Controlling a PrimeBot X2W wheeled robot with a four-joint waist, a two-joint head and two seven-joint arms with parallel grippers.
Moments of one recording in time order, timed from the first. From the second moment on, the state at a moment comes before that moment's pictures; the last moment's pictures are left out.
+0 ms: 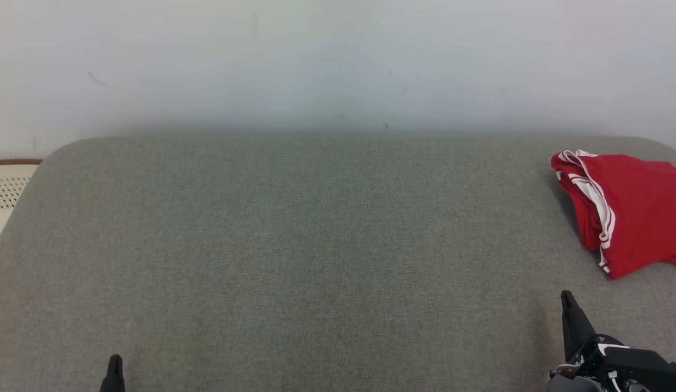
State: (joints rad) left arm -0.04 0.05 0.15 0.18 -1.62 -0.13 0.09; right arm -0.15 -0.06 -0.07 0.28 1.62 0.13 0.13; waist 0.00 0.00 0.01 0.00
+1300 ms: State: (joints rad) left arm -0.04 0.05 0.15 0.18 -1.62 -0.13 0.09; right arm -0.15 -0.05 -0.07 0.28 1.62 0.13 0.13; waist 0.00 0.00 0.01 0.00
